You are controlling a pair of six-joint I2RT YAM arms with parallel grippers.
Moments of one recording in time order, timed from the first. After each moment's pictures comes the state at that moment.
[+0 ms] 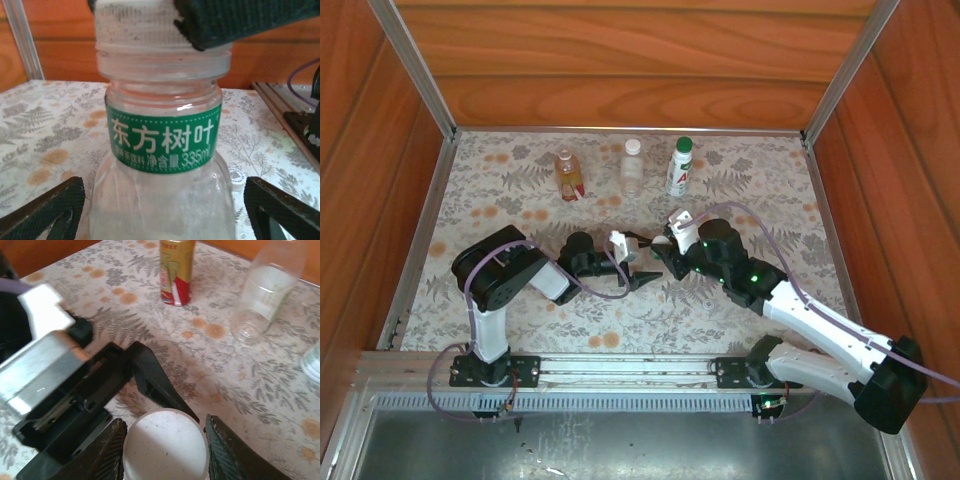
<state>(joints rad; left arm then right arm) -0.77 1.90 0.54 1.31 0.69 0.04 0.79 0.98 0.69 -0.21 -0.04 -0.01</state>
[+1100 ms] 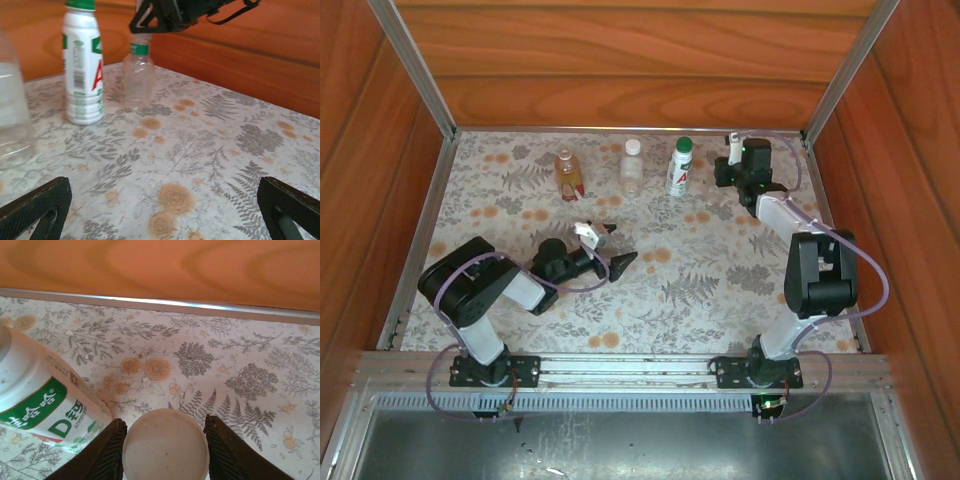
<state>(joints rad) -0.65 1.71 0.33 1.31 0.38 -0.15 0.15 1.71 1.15 0.02 -0.07 -0.05</state>
